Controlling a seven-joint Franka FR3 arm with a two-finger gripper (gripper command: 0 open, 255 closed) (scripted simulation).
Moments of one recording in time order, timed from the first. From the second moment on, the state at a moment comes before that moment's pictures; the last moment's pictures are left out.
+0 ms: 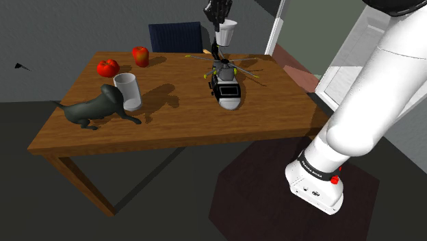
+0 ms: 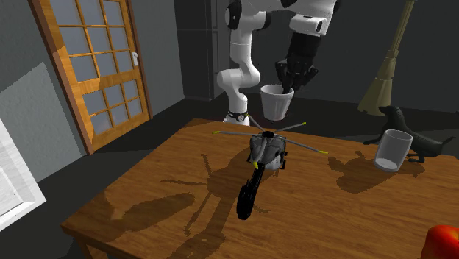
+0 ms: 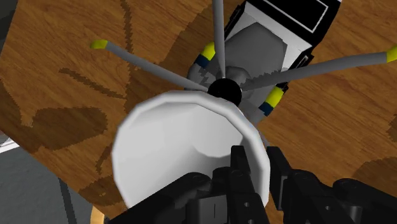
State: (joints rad) arm 0.02 0.11 0.01 -1.56 -0.18 1.62 0.07
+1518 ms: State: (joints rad) arm 0.35 0.47 0.19 -1.05 -0.23 1.38 0.54
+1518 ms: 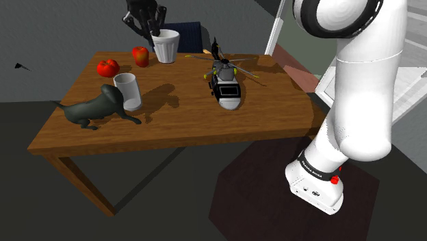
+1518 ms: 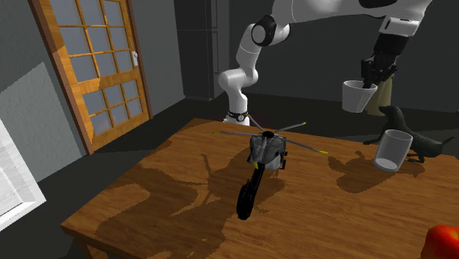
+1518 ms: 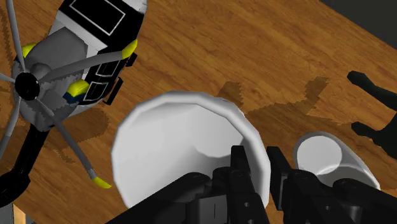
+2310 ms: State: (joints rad) arm 0.34 0.42 0.20 -1.27 -0.22 1.56 0.57
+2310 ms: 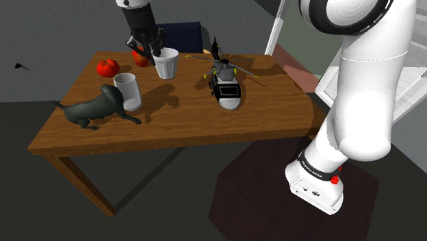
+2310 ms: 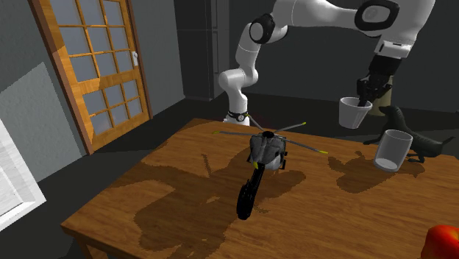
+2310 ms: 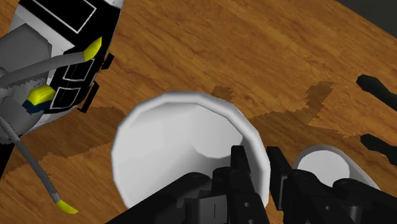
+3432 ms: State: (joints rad) arm 0.33 0.43 0.19 -1.48 -0.22 1.78 0.61
